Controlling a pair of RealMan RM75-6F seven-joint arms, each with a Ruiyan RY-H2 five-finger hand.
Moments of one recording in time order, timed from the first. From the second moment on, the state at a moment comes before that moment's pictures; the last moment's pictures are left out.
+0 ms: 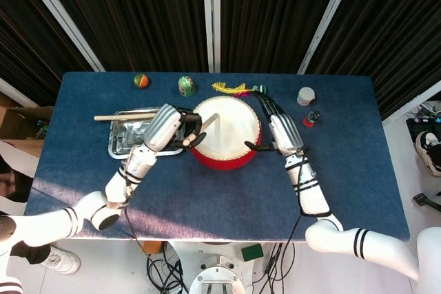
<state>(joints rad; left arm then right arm) -0.83 -1.55 -0.25 -1.38 1.53 1.29 -0.46 0.70 -1.62 0.36 -1.51 -1.21 1.15 0.06</state>
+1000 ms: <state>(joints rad) -0.55 -1.50 -0.41 -1.18 1.05 1.10 -1.20 0.44 -1.30 0.29 -1.73 -1.30 1.35 0.13</state>
